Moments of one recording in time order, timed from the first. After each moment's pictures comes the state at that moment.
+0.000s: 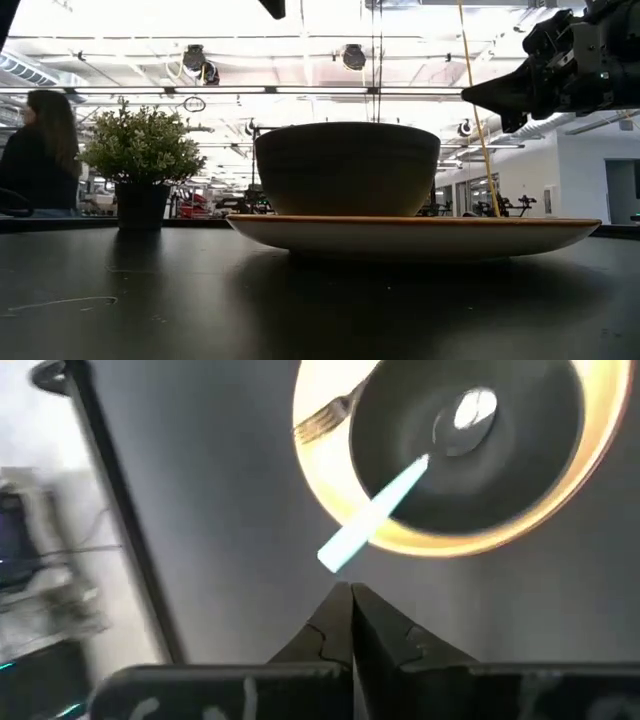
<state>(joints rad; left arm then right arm) -0.27 1.91 2.09 -1.46 -0.37 0.18 0.05 0.66 0.02 0.67 0.19 0.06</state>
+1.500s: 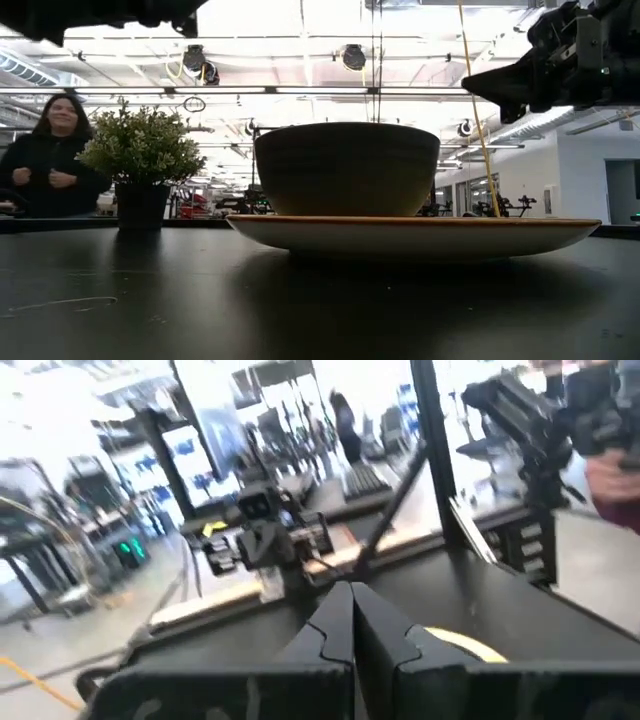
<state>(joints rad) -0.13 0.90 0.42 0.52 0.06 0.29 0.05 0.65 0.01 0.72 0.18 -0.01</state>
